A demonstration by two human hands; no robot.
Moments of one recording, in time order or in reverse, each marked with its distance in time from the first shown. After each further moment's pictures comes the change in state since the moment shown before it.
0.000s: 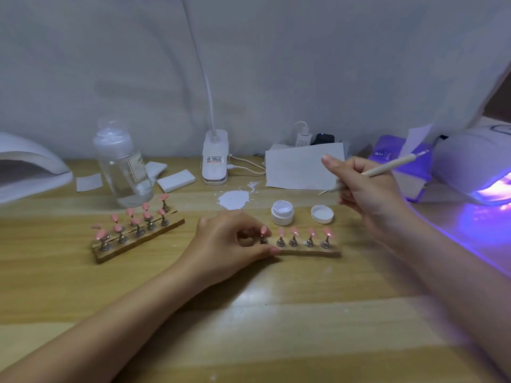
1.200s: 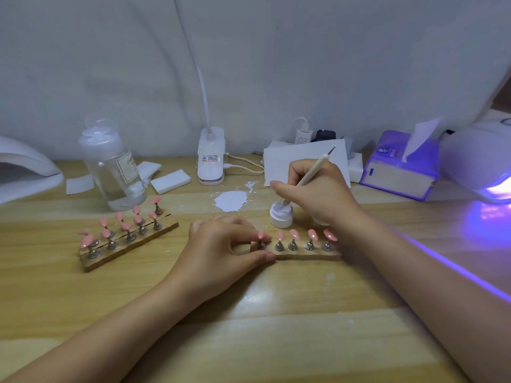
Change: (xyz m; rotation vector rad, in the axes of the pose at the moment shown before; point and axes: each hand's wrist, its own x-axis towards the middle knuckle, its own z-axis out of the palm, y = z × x) left_hand -0.004 -0.004 0.005 -0.070 0.065 0.059; right_hand 0.020 0.026 0.039 -0.576 -0.160 -0.264
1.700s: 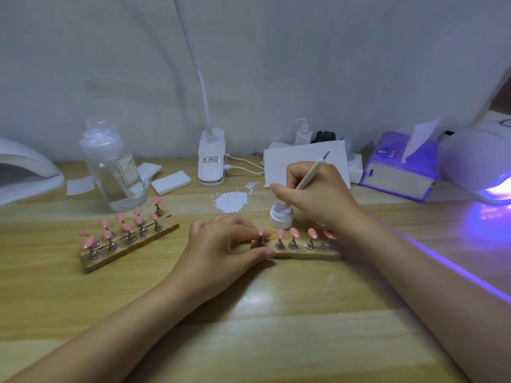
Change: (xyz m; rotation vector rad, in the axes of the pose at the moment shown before) left_hand 0.001 0.001 0.000 -0.002 0.005 0.016; right_hand -0.002 -0.004 -0.001 -0.087 -0.008 -0.072
